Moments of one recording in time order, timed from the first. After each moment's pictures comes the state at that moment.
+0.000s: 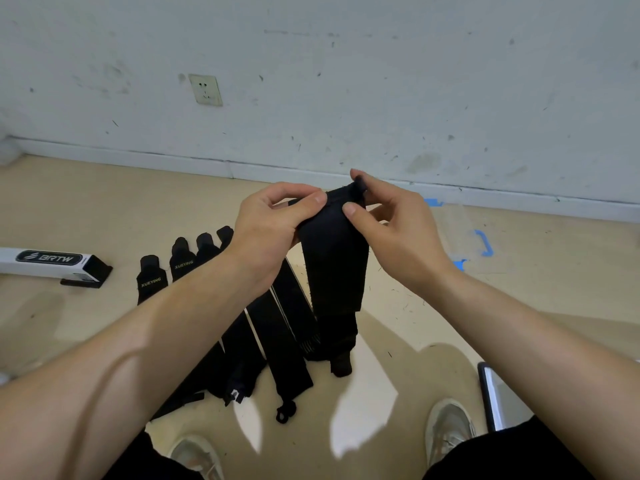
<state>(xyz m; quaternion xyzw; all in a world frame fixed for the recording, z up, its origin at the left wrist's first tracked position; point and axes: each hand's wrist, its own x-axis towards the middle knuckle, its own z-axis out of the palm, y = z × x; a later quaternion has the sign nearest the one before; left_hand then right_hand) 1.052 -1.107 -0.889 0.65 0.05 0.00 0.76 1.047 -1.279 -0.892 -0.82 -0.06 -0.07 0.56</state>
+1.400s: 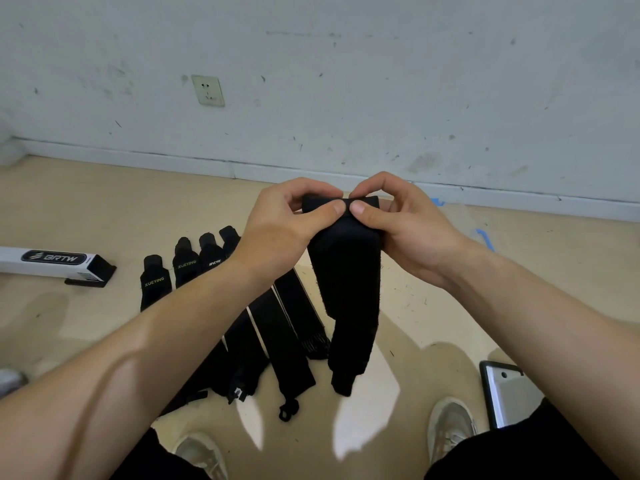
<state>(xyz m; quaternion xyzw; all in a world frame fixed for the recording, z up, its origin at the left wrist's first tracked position) 1.049 -1.105 -0.886 0.78 -0.07 0.04 0.63 1.056 -1.290 -0.884 -0.63 -0.07 0.14 0.76</state>
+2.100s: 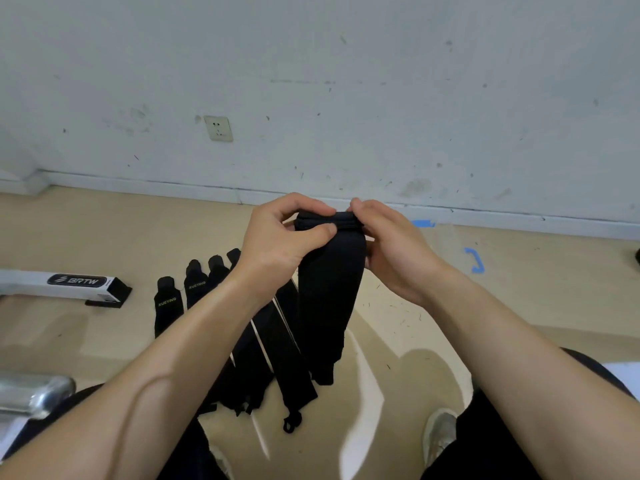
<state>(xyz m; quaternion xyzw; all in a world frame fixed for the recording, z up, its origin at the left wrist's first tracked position) 1.023 -1.112 -0.835 0.72 -0.06 0.06 0.69 1.033 -1.282 -0.842 -0.60 -0.02 0.13 0.79</state>
